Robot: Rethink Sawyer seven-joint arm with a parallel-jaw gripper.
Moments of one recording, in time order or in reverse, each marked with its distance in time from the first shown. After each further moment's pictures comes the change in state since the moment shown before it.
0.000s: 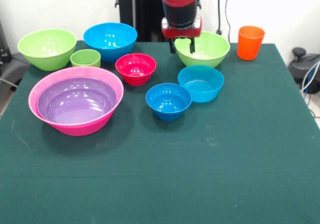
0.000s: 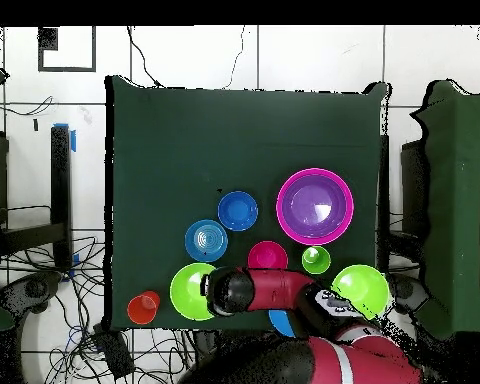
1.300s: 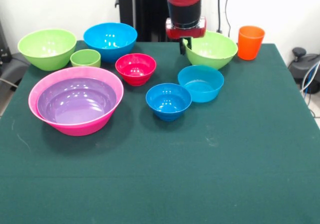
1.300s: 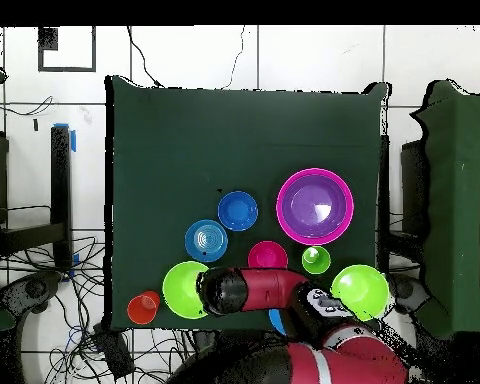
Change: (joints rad) arm 0.043 -0.043 -0.010 0.002 0.000 -0.031 0.000
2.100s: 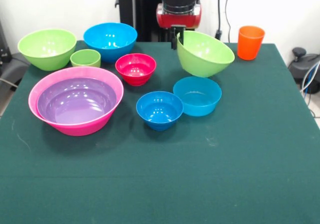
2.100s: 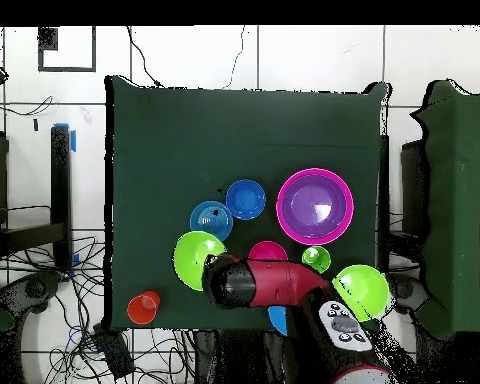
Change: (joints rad) arm 0.002 -0.194 -0.011 0.001 0.057 0.056 0.000
